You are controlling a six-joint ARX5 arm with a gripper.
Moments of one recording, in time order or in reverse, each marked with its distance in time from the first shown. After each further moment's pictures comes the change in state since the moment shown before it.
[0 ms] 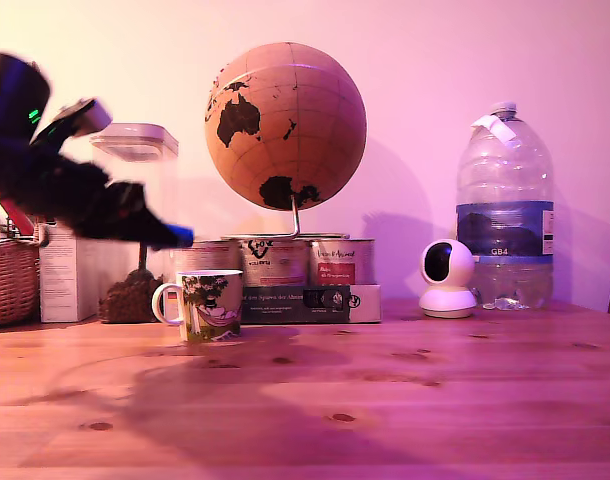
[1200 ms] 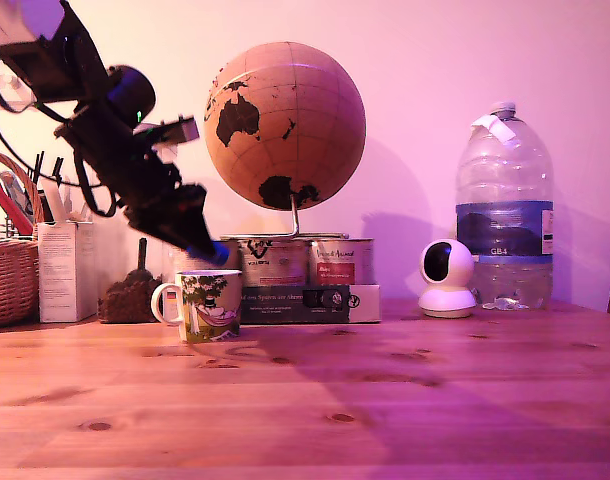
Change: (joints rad) arm -0.070 0.278 0.625 -0.742 -0.180 0.158
